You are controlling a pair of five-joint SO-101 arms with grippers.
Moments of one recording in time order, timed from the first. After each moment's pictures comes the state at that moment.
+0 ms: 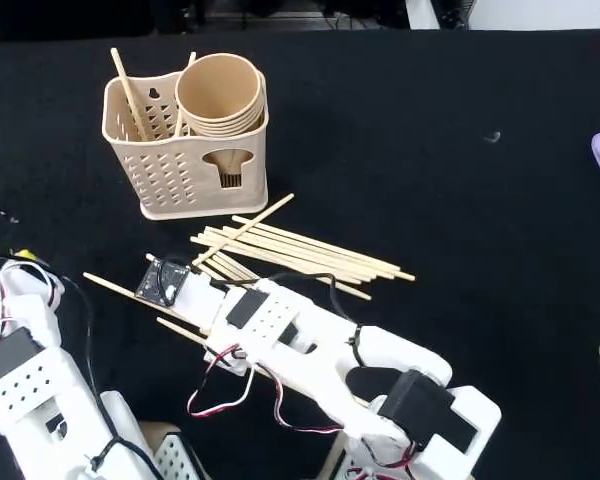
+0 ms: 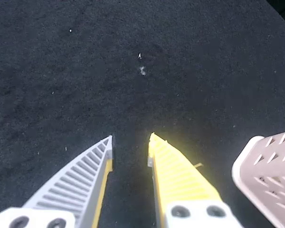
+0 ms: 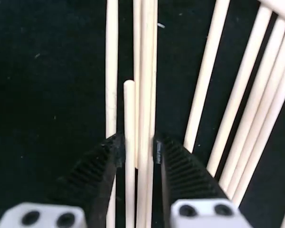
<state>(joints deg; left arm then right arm) -42.5 -63.3 70.2 39.0 17.9 -53.1 -4.7 47.0 45.8 15.0</state>
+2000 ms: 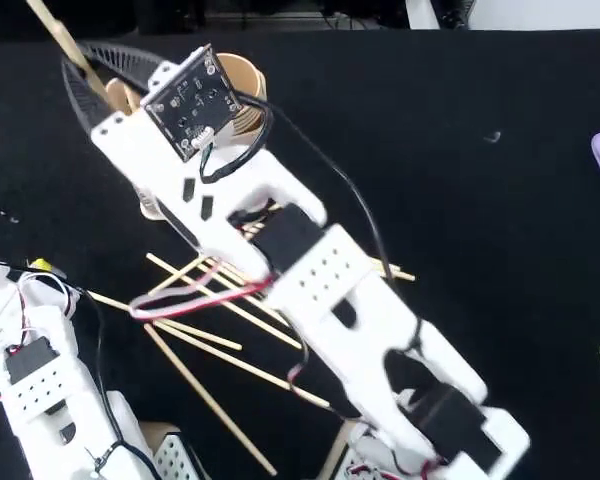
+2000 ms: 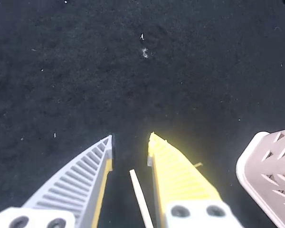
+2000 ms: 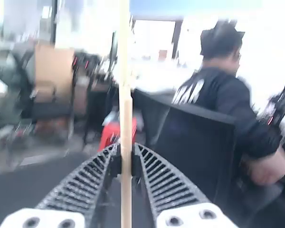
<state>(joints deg) -40.8 -63.6 80.6 28.0 22.1 -44.8 -12.4 2.7 7.8 8.8</state>
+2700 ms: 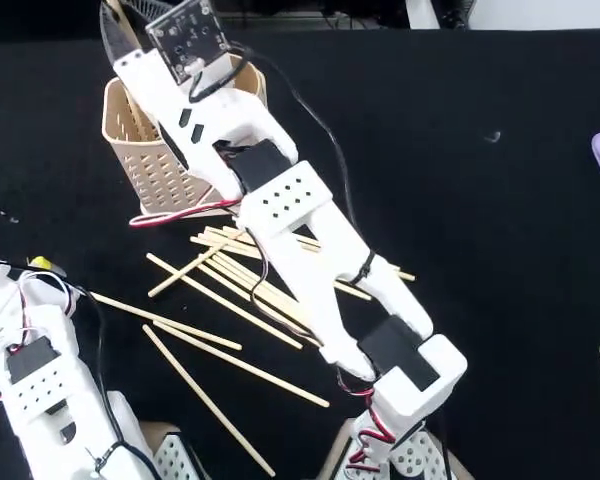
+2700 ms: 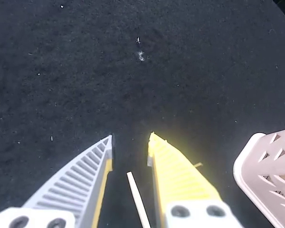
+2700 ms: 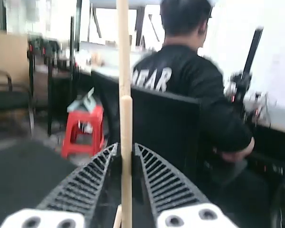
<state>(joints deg) -40.4 -63.6 80.7 27.5 22.1 -36.9 10.3 -13.1 7.0 8.7</state>
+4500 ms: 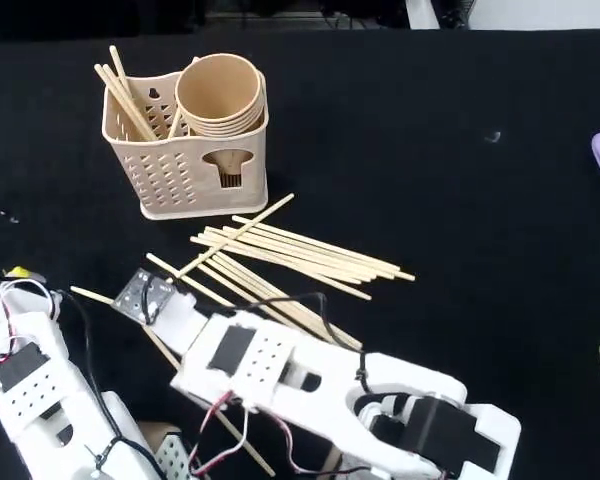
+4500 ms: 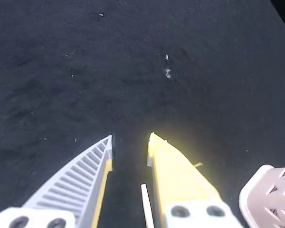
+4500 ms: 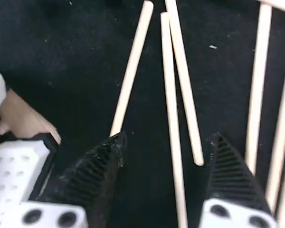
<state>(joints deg) -46.2 -63.6 80.7 27.5 27.2 -65.0 -13.2 48.9 45.4 -7.1</state>
